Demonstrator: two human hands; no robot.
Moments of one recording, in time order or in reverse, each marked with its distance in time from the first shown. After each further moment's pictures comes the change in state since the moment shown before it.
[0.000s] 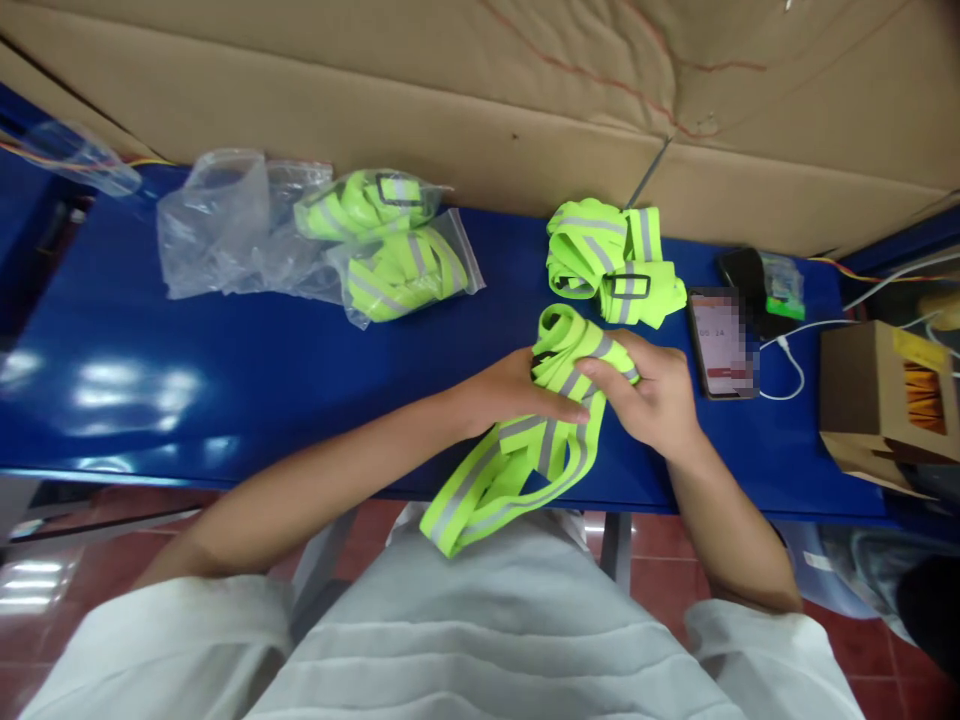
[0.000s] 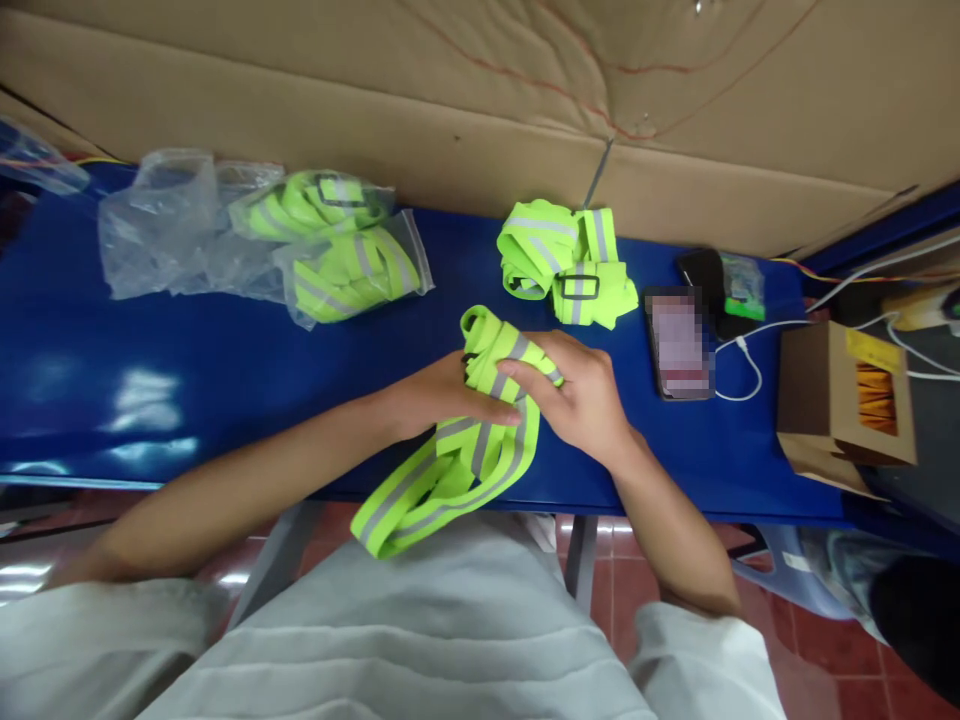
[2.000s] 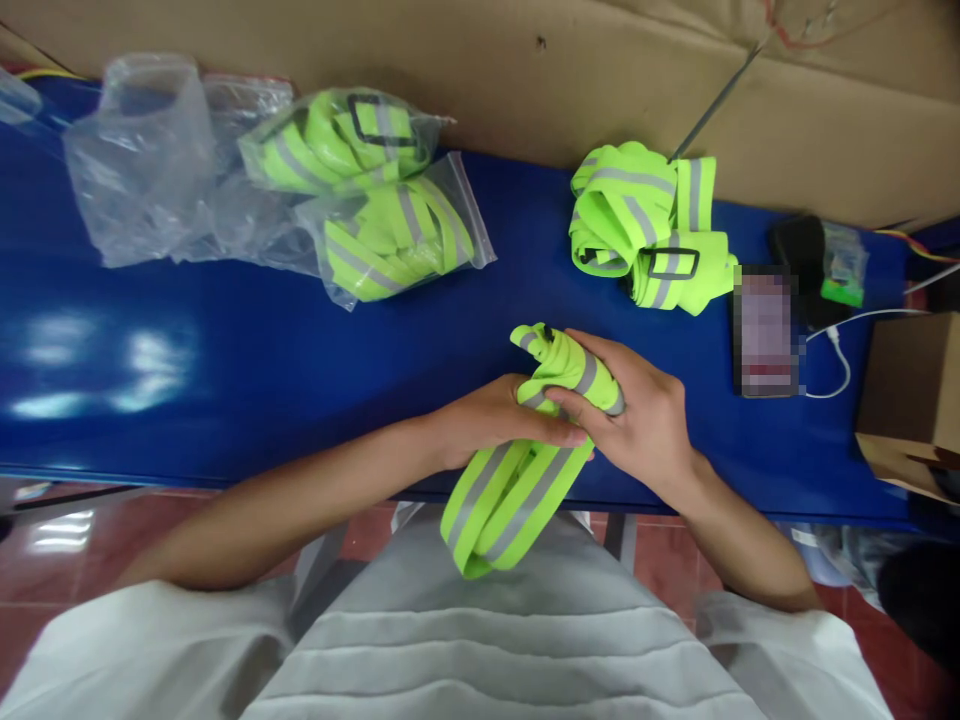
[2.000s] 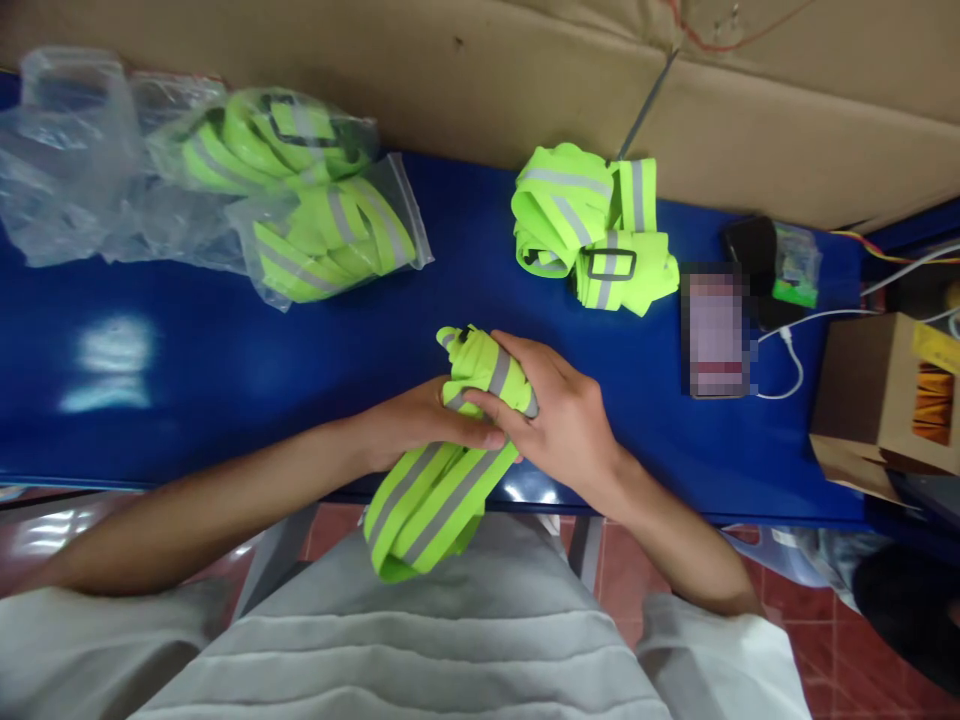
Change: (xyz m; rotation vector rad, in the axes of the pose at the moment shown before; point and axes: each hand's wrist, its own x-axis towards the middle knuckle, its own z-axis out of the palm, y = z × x) left_hand -0.024 -0.031 -0.019 -0.219 -0.087 -0.214; right_hand -0.011 -0.012 0.035 -0.135 -0.066 -0.010
